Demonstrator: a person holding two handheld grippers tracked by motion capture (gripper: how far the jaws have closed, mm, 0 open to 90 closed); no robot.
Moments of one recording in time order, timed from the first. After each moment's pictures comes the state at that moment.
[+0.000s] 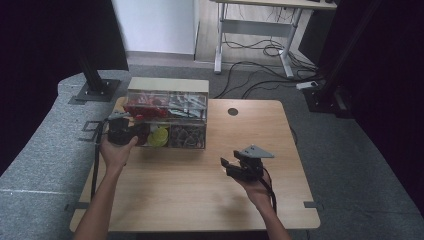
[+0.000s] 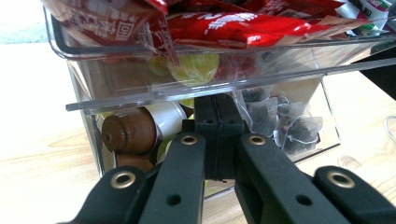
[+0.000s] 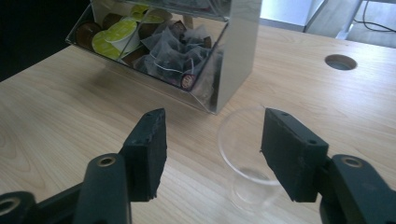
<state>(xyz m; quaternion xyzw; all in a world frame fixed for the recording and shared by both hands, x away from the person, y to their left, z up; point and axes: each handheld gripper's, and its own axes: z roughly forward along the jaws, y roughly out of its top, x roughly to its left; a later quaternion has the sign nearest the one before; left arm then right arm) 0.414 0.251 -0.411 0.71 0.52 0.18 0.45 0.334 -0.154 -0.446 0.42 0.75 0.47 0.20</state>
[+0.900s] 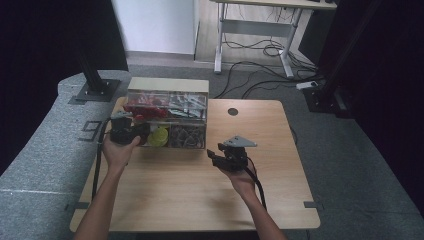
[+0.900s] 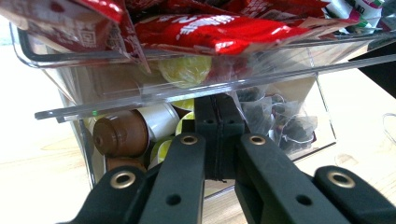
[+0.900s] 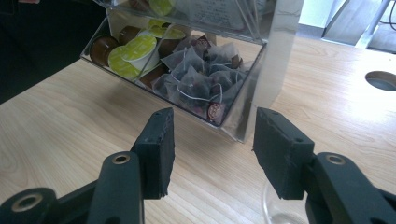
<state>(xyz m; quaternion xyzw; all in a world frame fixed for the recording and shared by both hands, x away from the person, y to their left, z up) 0.415 0.244 -0.410 0.71 0.51 0.18 0.45 0.362 -0.114 -0.442 0.41 0.75 0.48 0.18</state>
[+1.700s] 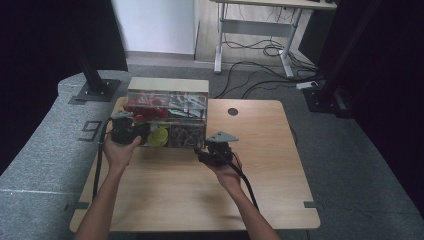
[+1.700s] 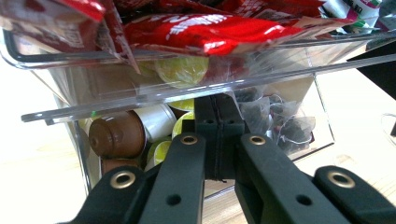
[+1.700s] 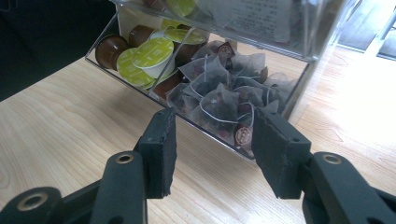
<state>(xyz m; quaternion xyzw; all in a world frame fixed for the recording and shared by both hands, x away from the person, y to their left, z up) 0.415 0.241 -0.410 0.71 0.51 0.18 0.45 0.380 -0.071 -0.446 0.39 0.77 0.47 0.19</state>
